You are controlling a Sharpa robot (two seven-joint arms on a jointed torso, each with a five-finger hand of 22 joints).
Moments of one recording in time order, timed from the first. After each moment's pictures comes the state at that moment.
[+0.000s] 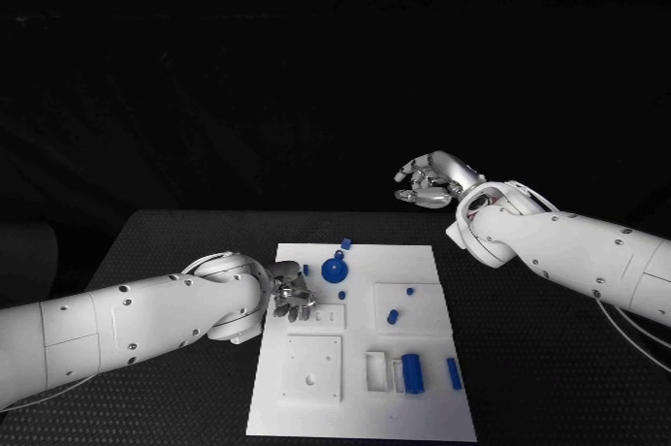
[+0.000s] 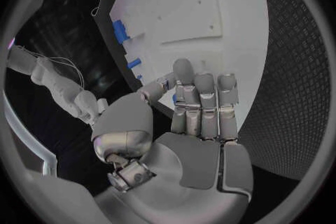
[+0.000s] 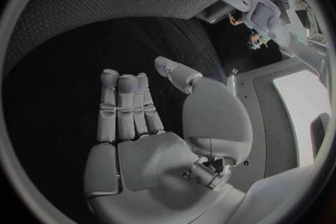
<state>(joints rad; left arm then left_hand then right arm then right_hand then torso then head) 1.25 -0.68 -0.21 1.44 -1.06 -0.07 -0.43 0.79 0.01 0.81 -0.21 0.25 1.23 0.01 0.42 0.69 1.40 -0.08 0.67 0.55 1.13 -0.12 1.21 0.62 0.03 0.91 -0.13 0.94 1.31 1.28 -0.68 -0.03 1.22 -1.13 -0.51 0.00 1.06 -0.25 0.77 -0.18 0.20 0.88 0.15 0.28 0.43 0.93 0.04 1.07 0.87 1.13 -0.06 1.13 0.85 0.23 1.08 0.02 0.84 1.31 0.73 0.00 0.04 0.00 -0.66</state>
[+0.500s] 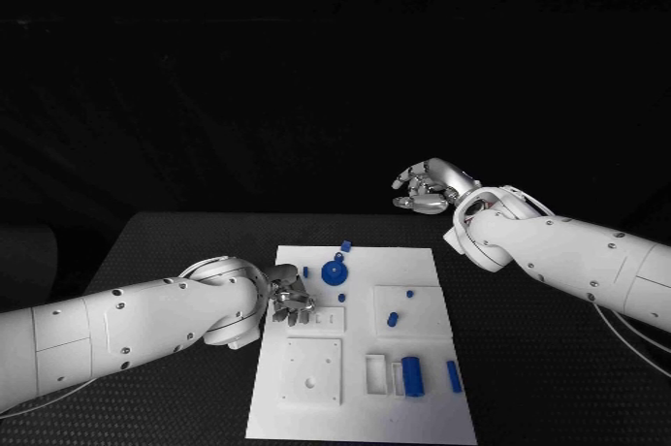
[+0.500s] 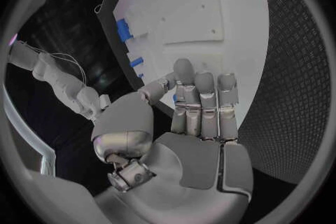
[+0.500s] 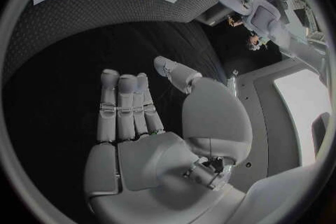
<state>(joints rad) 1.25 -0.70 -0.21 1.46 -1.03 -0.08 -0.42 0.81 -0.02 0.80 -0.18 0.15 1.21 0.02 0.41 0.69 1.38 -0.08 0.67 0.54 1.13 -0.12 1.20 0.61 0.03 0.91 -0.13 0.93 1.31 1.27 -0.66 -0.03 1.20 -1.13 -0.48 -0.01 1.07 -0.24 0.76 -0.19 0.19 0.88 0.15 0.28 0.43 0.93 0.05 1.08 0.86 1.13 -0.06 1.13 0.85 0.23 1.08 0.02 0.83 1.31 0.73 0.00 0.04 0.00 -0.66</state>
